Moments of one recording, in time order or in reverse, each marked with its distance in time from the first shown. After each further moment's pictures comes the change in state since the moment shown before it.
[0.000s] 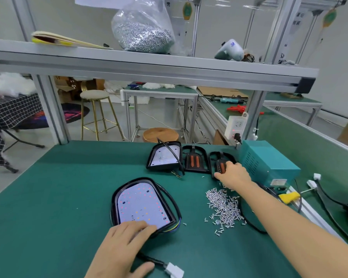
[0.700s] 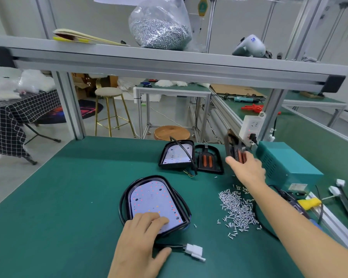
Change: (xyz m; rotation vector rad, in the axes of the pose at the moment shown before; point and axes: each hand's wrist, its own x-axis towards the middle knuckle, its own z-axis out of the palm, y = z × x) left_hand 0.013 0.018 0.005 -0.151 0.058 -0.270; right_hand -0.012 -0.015 -0.008 0.507 0.154 0.081
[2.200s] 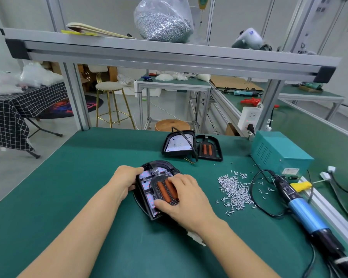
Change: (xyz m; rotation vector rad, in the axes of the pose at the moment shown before) left_hand 0.082 -0.072 -0.015 -0.746 -0.098 -1.288; right_hand -0.177 -0.027 0.065 -0.191 -0.282 -0.712
